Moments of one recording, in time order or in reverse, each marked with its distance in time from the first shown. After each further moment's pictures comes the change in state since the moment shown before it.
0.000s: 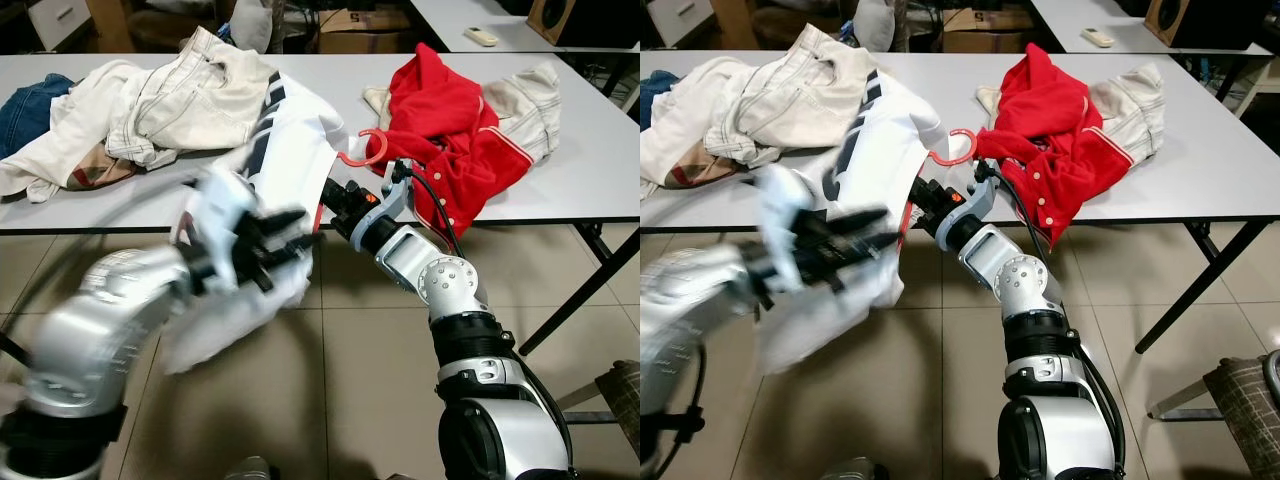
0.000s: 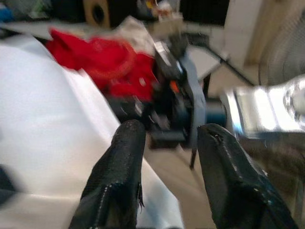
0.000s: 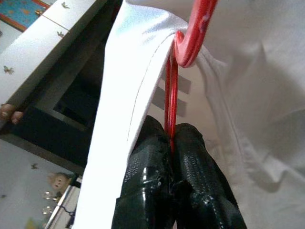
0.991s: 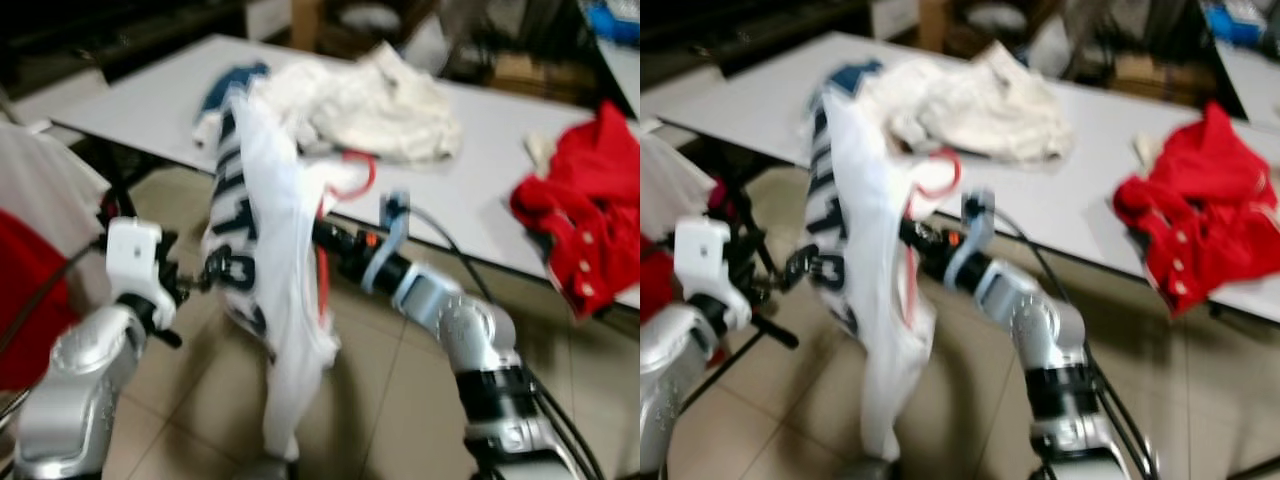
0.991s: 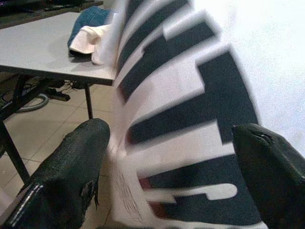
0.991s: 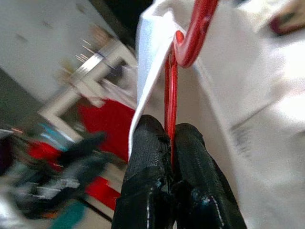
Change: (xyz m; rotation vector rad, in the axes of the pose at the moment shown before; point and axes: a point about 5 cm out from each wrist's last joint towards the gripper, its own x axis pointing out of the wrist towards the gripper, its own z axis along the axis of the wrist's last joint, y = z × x) left arm -0.050 0.031 -0.077 -0.073 0.091 0.659; right arm -0.044 -0.006 -0.019 -0.331 0.157 0.006
